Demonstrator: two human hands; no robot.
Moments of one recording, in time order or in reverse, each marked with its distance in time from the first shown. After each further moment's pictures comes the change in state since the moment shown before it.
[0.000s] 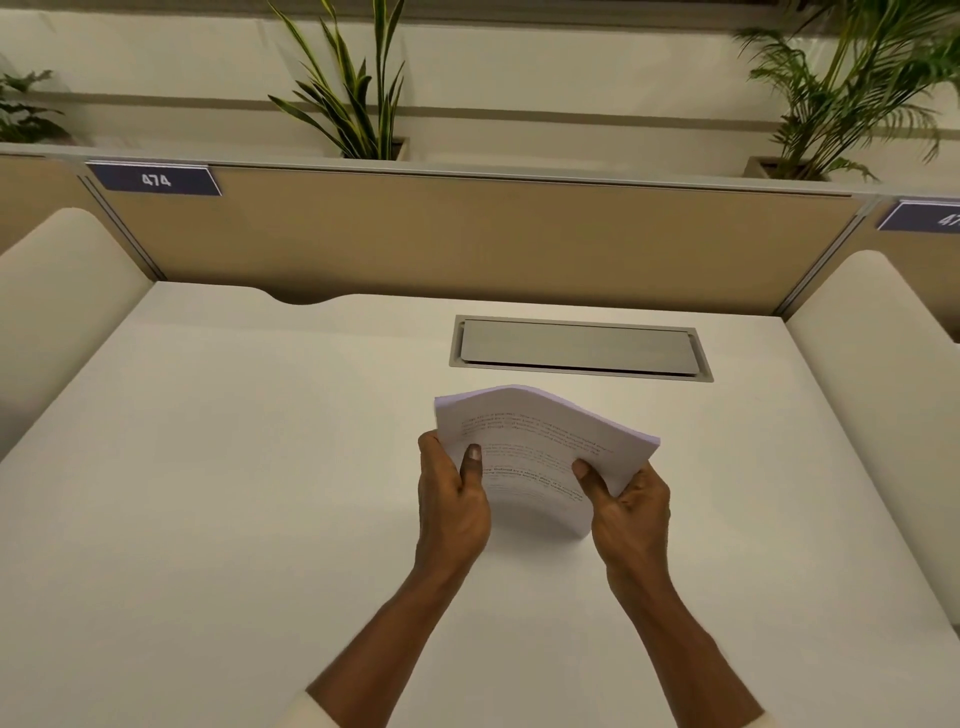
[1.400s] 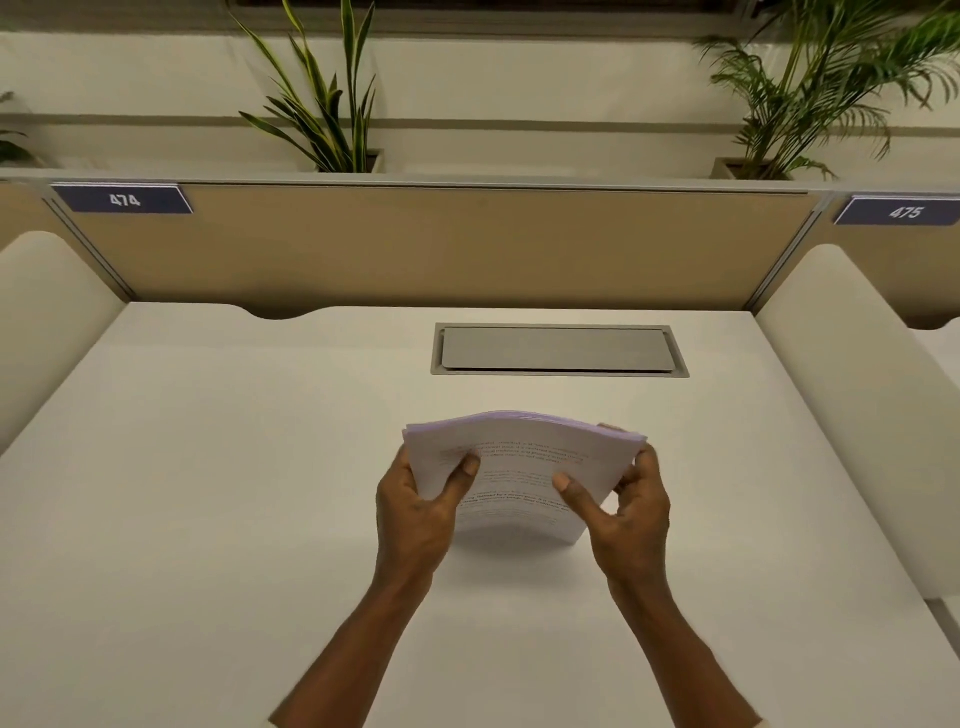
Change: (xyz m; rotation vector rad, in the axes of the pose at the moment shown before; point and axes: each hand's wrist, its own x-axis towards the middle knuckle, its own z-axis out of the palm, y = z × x) left_hand -0.003 0.006 -0.025 -0.230 -0.033 0.037; right_hand -0.012 -0.009 -0.020 -0.080 0.021 -0.115
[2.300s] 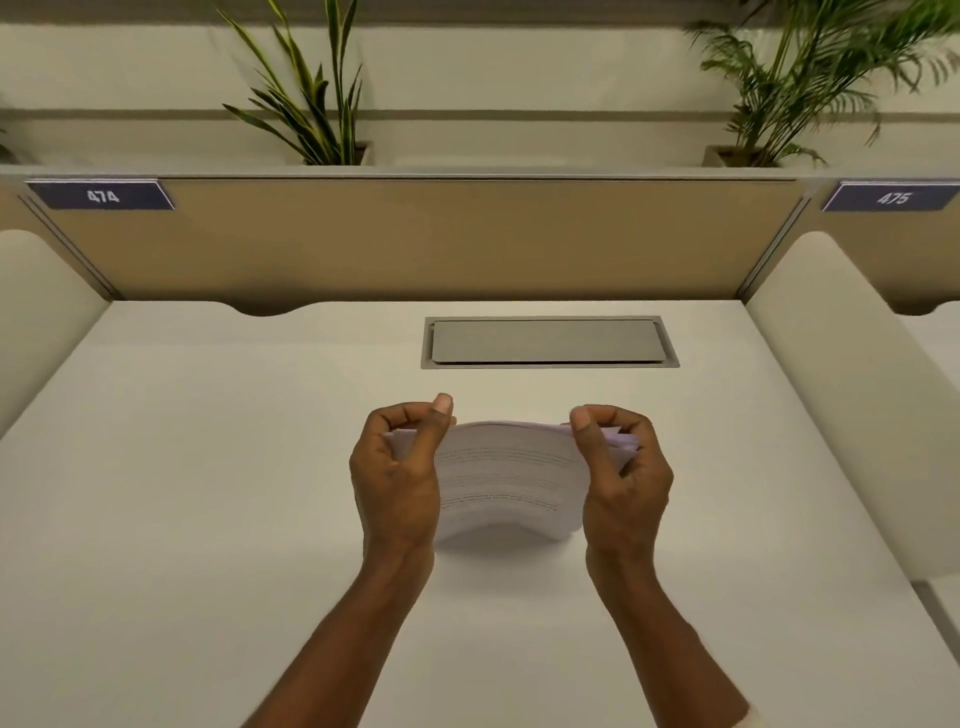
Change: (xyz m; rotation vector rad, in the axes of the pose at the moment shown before) left_hand -0.002 0.061 0.017 -0.110 0.155 -0.040; right_hand 0.003 -0.048 0.018 0.137 0.174 -0.026
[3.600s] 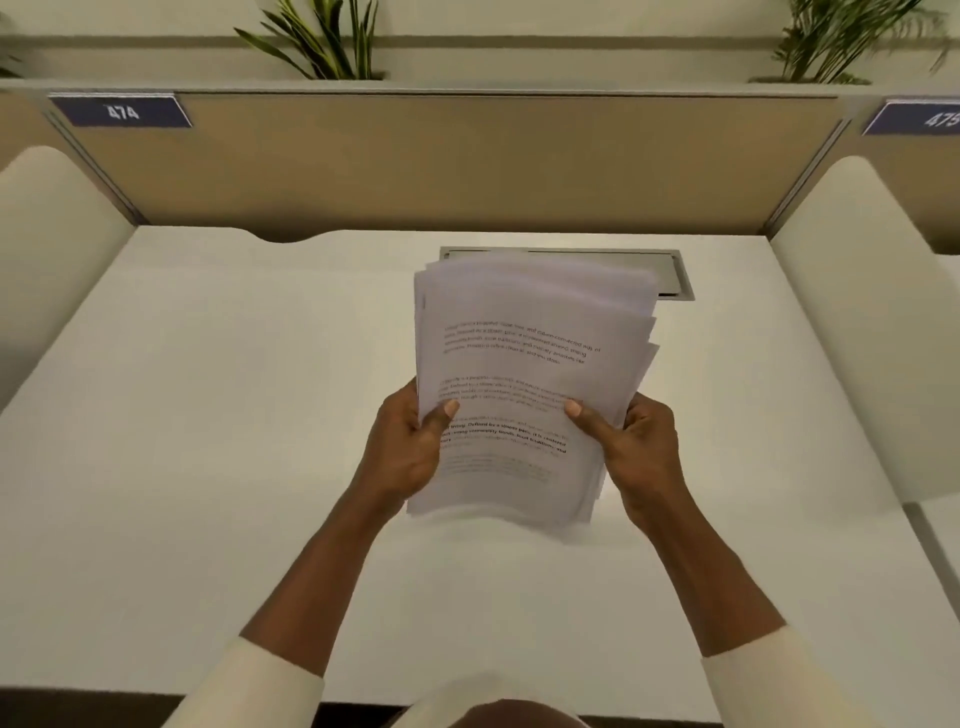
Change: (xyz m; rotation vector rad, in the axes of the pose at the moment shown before) left_hand -0.020 -0.050 -0.059 0.332 -0.447 -0.005; right_hand -0.011 0.043 -0.067 -0.022 -0.427 0.227
